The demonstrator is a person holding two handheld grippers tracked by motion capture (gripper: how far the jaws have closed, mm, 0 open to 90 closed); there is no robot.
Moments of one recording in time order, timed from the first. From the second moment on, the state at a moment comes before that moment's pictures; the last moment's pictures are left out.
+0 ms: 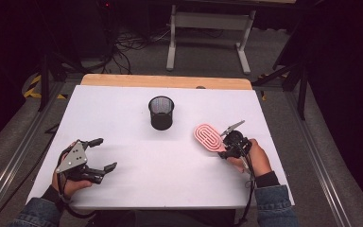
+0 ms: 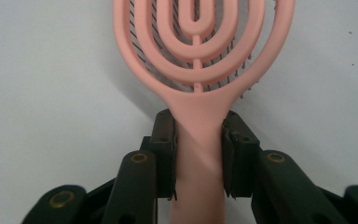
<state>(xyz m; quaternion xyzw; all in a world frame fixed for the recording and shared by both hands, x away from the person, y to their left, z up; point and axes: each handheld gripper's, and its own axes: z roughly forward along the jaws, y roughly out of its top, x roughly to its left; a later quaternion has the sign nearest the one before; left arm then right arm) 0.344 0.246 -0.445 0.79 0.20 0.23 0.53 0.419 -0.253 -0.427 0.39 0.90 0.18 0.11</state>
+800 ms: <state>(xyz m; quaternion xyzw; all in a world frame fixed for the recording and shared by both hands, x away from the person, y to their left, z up) 0.343 0.245 -0.445 0.79 0.20 0.23 0.53 0.413 -0.257 -0.424 0.38 0.88 0.22 0.16</state>
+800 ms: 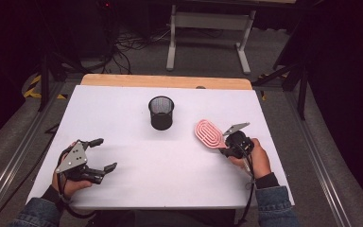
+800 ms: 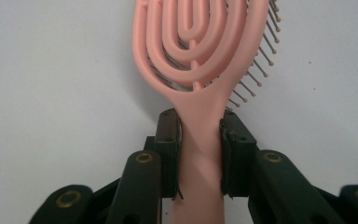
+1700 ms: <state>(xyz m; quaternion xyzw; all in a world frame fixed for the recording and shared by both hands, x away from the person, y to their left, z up) 0.345 0.243 -0.448 0.80 0.20 0.22 0.52 0.425 -0.263 -0.431 0.40 0.88 0.21 0.13</state>
